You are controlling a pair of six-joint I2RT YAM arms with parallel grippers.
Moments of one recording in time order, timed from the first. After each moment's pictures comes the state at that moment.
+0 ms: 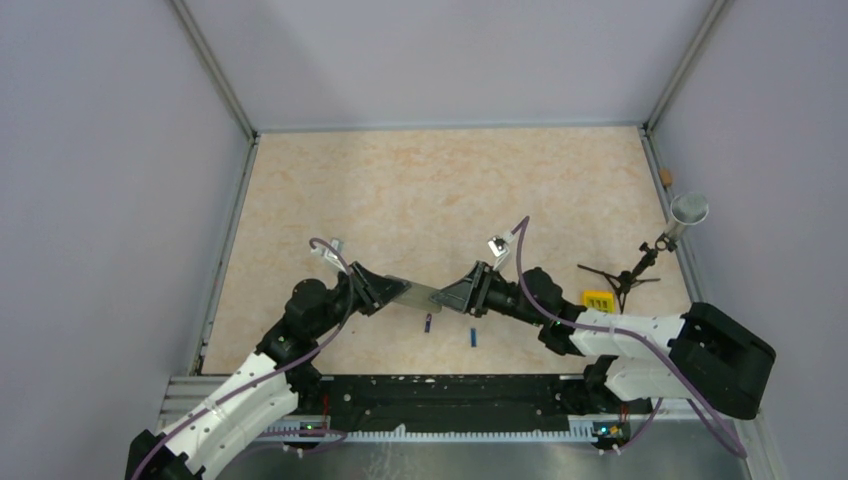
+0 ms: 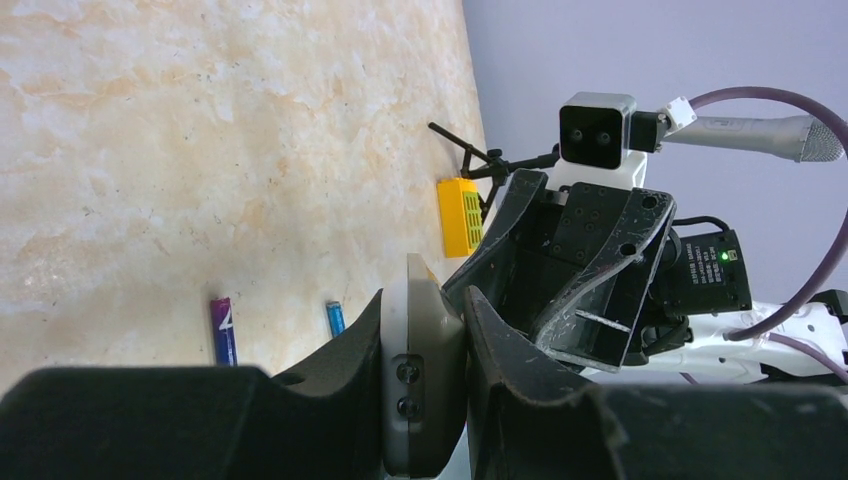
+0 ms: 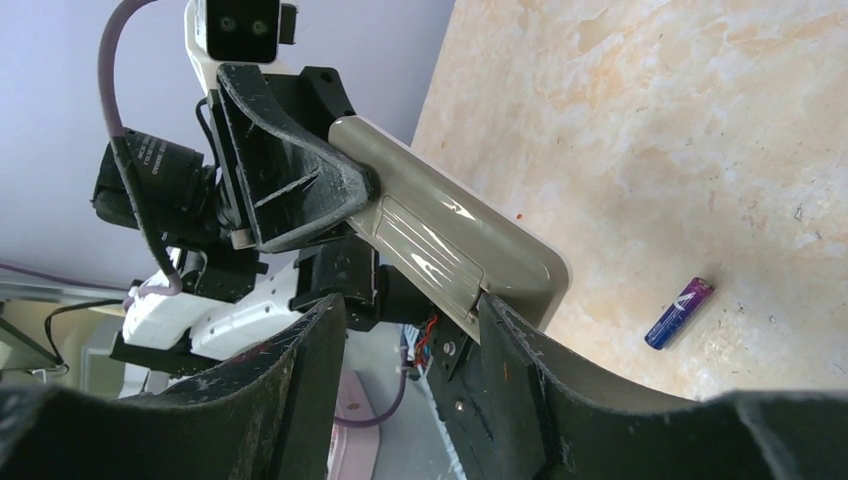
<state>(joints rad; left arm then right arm) -0.60 0.52 0.22 0.16 0.24 -1.13 0.95 1.19 0.33 0.77 -0.18 1.13</state>
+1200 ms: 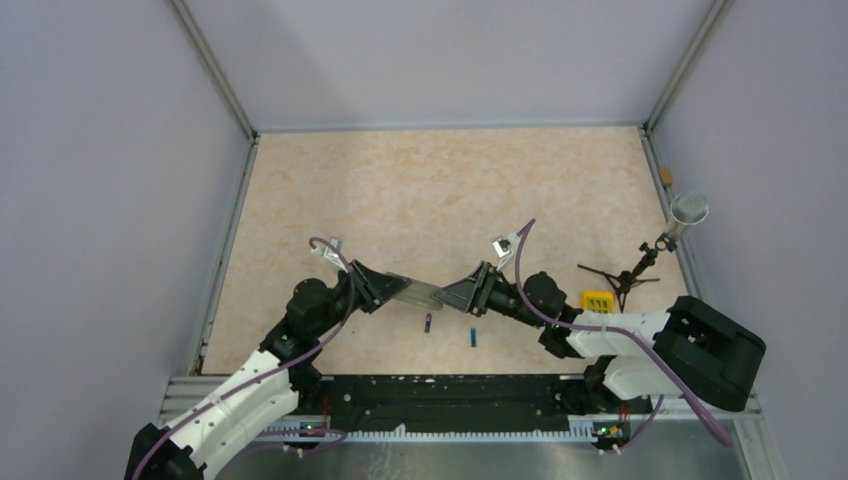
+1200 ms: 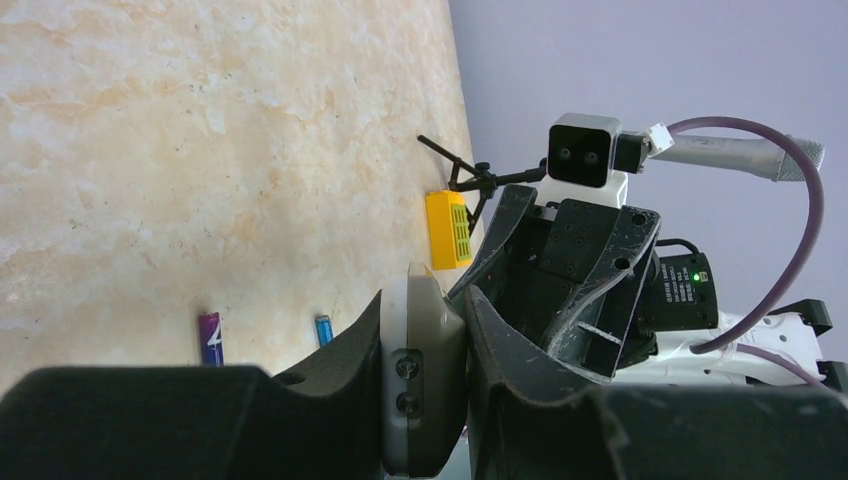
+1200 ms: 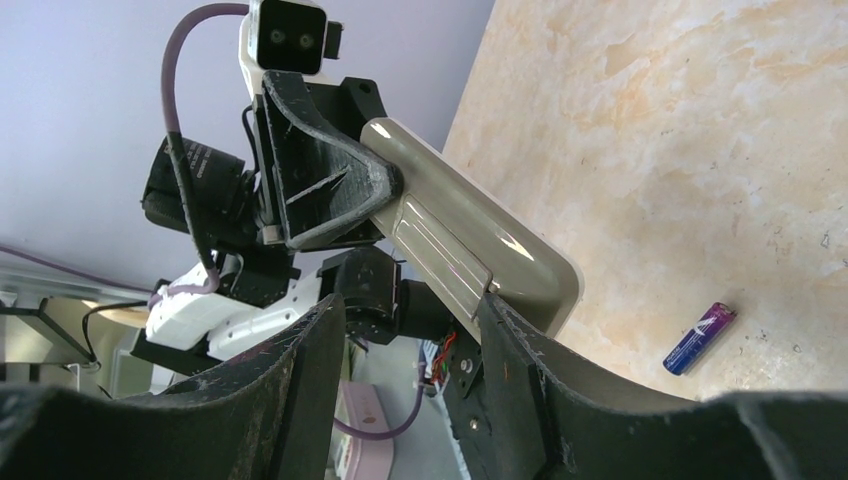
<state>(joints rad) -0.59 0.57 0.19 0.25 0.24 -1.17 0.94 1.26 0.27 0.98 -0.19 1.16</state>
